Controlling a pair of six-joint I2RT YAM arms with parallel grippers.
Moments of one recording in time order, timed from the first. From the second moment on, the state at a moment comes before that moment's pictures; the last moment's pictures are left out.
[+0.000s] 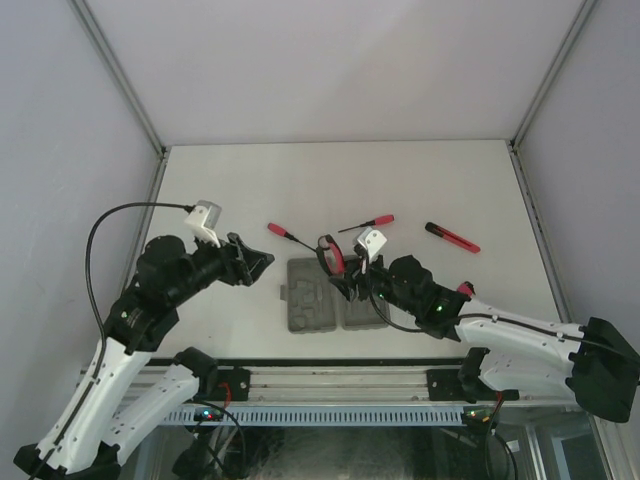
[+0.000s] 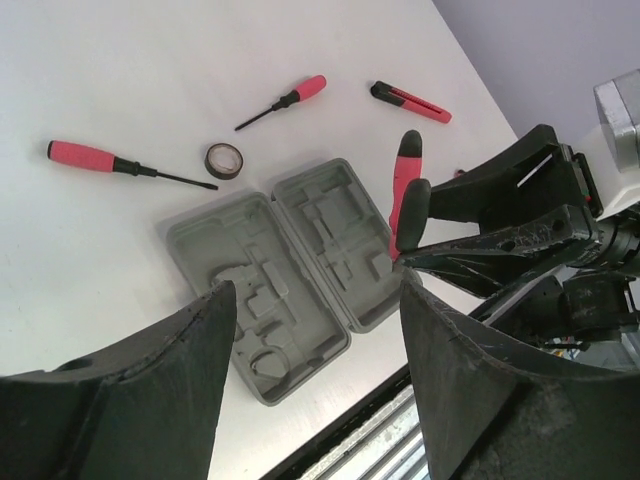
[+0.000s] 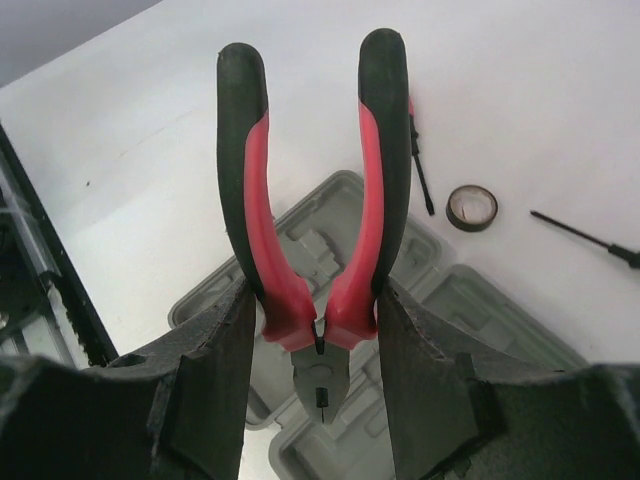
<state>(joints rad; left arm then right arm) -0.47 0.64 0.89 -0.56 0.21 -0.42 0.98 1.06 0.55 0.27 0.09 0.16</state>
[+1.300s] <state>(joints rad) -0.83 0.90 0.98 -0.64 0.19 -0.40 1.10 0.98 0.66 -0.15 -0.13 -0.96</state>
